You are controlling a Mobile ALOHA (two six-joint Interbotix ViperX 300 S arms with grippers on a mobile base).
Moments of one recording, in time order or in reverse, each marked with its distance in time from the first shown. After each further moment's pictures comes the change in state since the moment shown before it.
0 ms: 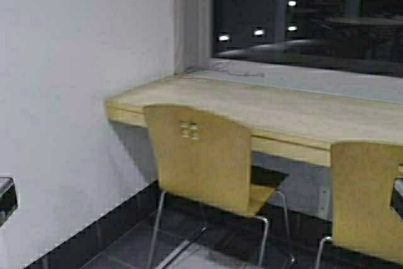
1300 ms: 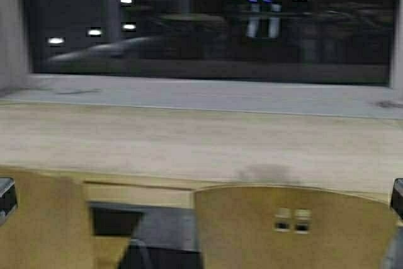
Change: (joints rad) left arm 0.000 0.048 -0.023 -0.002 0.075 0.021; right arm -0.005 0.204 -0.071 0.094 0.028 -0.005
